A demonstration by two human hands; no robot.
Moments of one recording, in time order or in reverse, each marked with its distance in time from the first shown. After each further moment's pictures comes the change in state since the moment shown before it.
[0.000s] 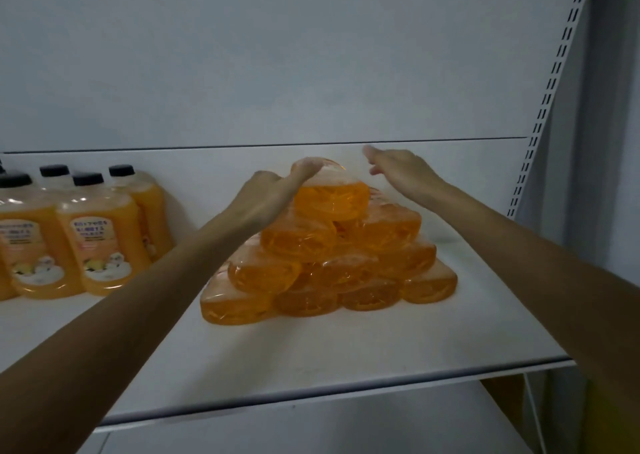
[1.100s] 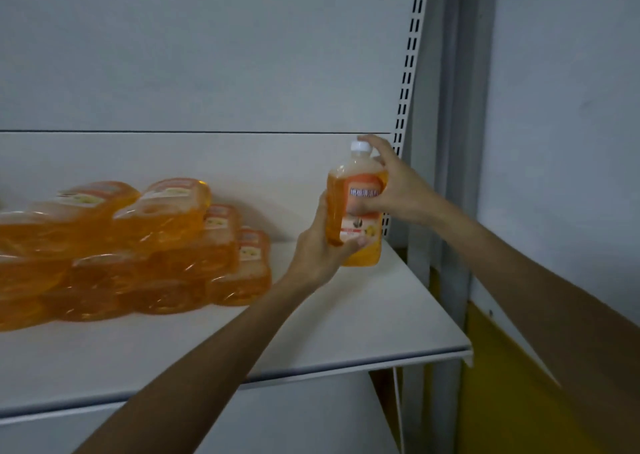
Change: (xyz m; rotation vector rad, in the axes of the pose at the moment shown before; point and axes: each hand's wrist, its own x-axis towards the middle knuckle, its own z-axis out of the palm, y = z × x) left_hand 0.028 0.119 0.298 -0.368 -0.047 0.213; right_hand -0.025 0.195 -0.165 0.124 -0.090 -0.286
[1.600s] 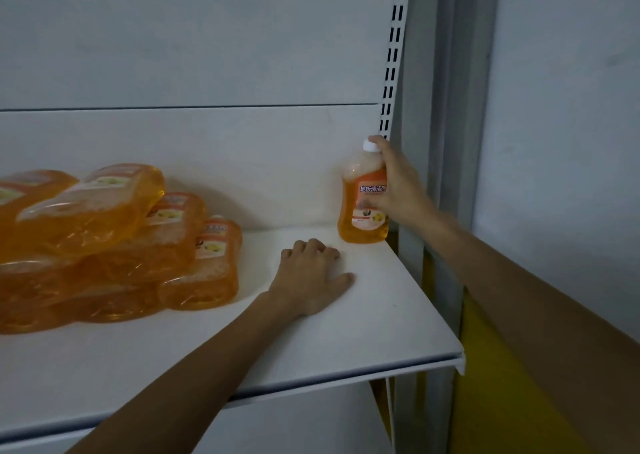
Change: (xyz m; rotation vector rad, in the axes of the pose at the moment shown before) left_hand 0.008 -0.050 0.037 0.977 -0.333 -0.085; right_hand 0.017 0.097 0.007 -0.217 0.222 0.070
